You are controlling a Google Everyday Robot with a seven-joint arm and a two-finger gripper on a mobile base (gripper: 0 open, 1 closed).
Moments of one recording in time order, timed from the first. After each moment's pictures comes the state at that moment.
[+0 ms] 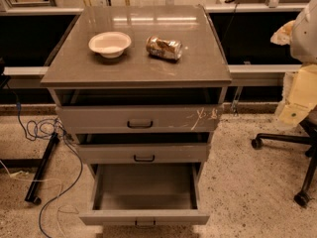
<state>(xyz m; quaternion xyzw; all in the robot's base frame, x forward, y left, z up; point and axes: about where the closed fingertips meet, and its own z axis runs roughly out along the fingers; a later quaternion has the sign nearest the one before) 0.438 -0.217 0.977 -0.60 0.78 -0.03 0.16</state>
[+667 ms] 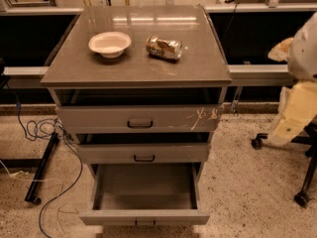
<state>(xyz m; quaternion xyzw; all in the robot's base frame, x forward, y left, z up) 0.429 -0.211 0.954 -0.60 0.79 0.00 0.16</state>
